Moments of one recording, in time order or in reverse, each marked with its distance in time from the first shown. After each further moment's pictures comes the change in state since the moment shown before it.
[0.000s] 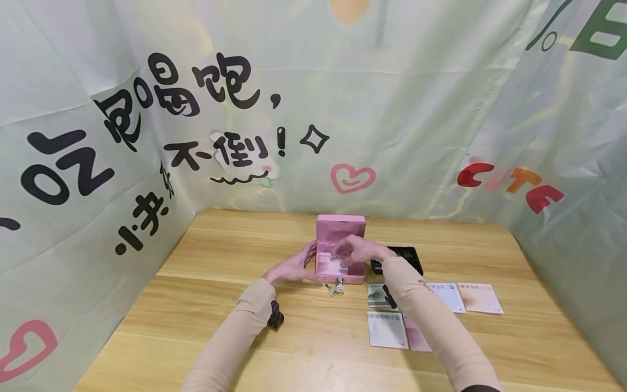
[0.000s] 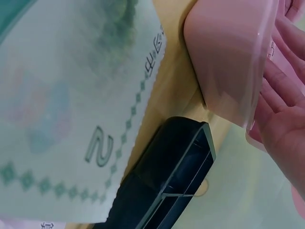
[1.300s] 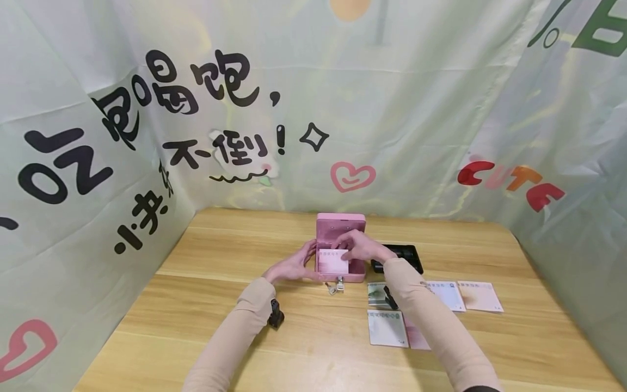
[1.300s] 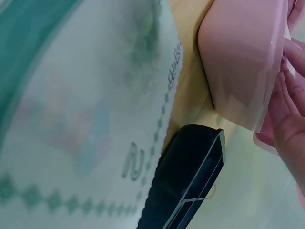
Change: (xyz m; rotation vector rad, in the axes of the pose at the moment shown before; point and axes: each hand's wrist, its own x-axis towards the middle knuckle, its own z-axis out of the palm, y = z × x) left_hand -0.001 0.001 0.000 -0.007 0.005 -0.003; right_hand -0.002 0.004 0.003 -0.012 0.174 -0.075
